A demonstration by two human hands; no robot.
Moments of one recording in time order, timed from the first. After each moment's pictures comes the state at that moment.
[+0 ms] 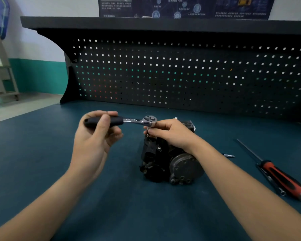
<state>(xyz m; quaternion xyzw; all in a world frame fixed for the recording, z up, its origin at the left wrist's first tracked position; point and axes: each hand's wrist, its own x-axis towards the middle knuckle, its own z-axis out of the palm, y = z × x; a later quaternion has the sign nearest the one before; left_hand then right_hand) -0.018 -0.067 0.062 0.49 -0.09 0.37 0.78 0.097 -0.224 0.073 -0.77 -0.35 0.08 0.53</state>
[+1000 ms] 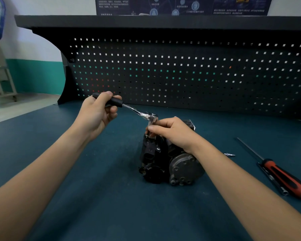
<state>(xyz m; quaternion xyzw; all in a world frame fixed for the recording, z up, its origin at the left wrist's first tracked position) 0.048 -0.031 0.103 0.59 -0.02 0.28 0.76 0.099 -0.225 0.072 -0.76 -0.34 0.06 0.55</state>
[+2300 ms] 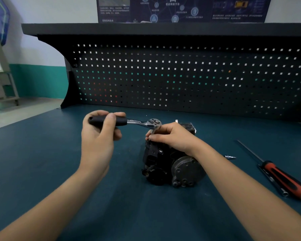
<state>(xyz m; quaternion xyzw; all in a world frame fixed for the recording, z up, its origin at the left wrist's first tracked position) -0.003 -0.067 0.067 0.56 -0.04 0.43 0.71 0.099 -0.226 0.071 -0.76 -0.35 0.10 0.53</state>
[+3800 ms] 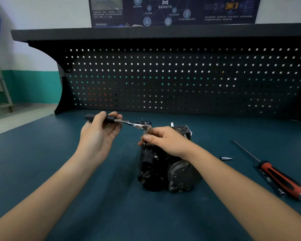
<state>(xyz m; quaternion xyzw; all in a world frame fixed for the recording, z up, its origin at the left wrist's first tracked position) 0.033 -0.054 0.088 0.42 0.03 0.27 0.87 0.098 -0.220 0.071 -0.78 -0.36 0.10 0.51</state>
